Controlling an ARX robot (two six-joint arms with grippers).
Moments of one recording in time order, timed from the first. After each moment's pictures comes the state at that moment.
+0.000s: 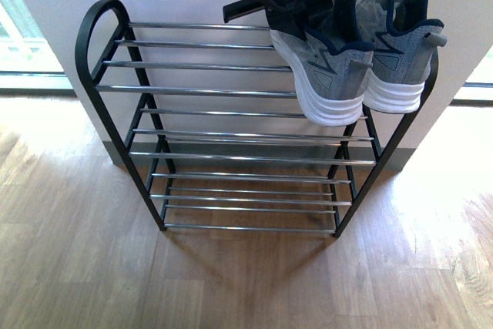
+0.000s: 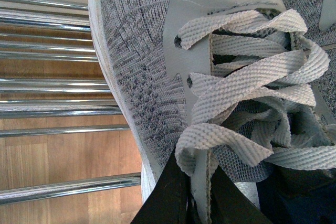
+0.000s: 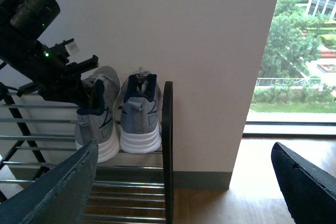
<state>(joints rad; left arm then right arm) -0.54 2.71 2.51 -0.74 0.12 -0.57 0.00 0.01 0.02 0.00 0.00 0.00</state>
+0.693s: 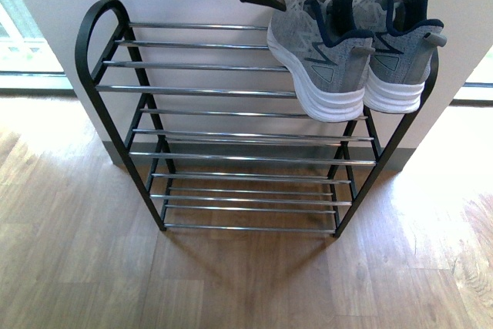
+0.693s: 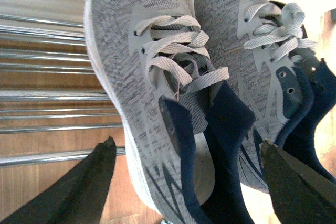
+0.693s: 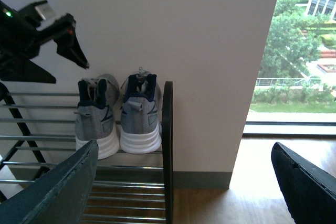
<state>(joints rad) -0.53 2.38 2.14 -0.59 0.12 -0.59 0.00 0.01 0.02 0.00 0.00 0.00</state>
